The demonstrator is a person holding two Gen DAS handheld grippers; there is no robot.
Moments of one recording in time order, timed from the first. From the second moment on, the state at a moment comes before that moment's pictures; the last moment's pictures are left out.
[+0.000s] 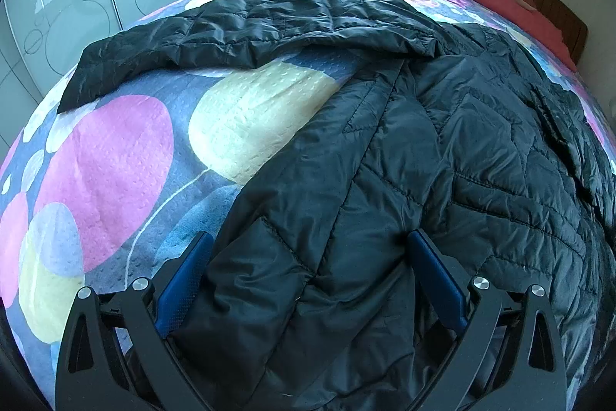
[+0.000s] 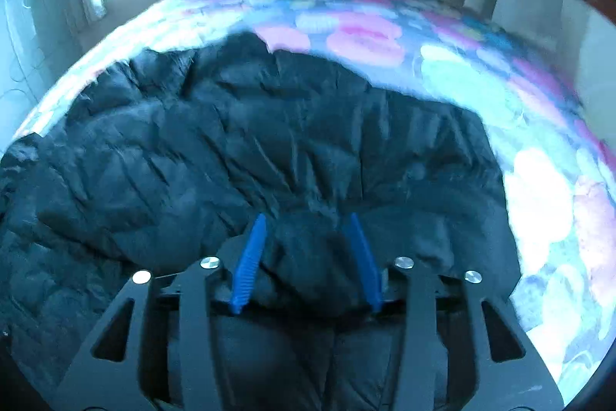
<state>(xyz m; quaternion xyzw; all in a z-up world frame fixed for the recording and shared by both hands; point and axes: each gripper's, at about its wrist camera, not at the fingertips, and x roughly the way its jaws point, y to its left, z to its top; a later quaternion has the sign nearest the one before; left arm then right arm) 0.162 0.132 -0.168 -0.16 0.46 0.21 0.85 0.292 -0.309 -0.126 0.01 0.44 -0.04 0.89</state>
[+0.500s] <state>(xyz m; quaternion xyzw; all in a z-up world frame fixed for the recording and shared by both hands) 0.163 0.131 -0.169 -0.16 0.46 0.21 0.85 0.284 -0.294 -0.104 0.03 0.42 -0.02 0.91</state>
